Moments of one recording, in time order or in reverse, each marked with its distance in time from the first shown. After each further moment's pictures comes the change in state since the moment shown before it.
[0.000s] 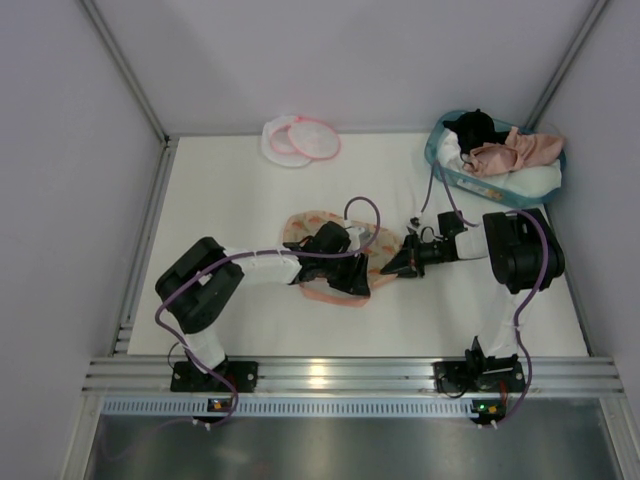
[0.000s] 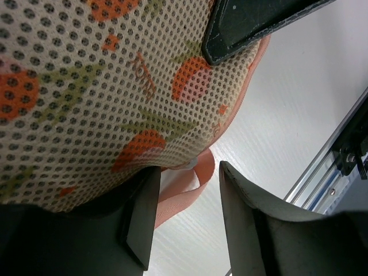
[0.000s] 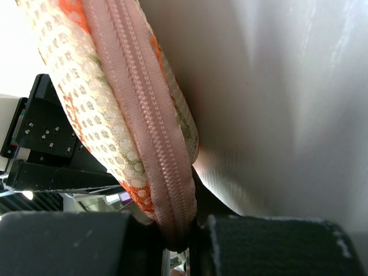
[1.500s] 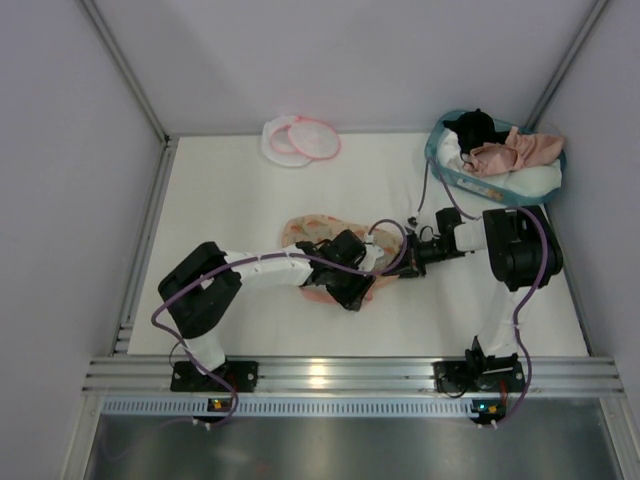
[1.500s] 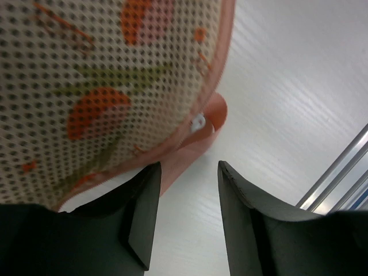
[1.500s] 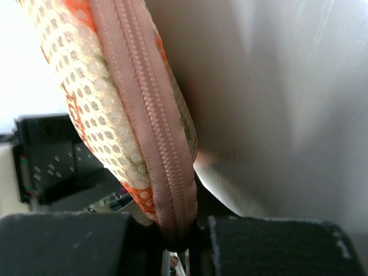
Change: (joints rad) left arm -0.116 -0.020 0.117 -0.365 -0.147 0.357; right arm 0.000 0.023 0.090 -0.247 0.005 -0.185
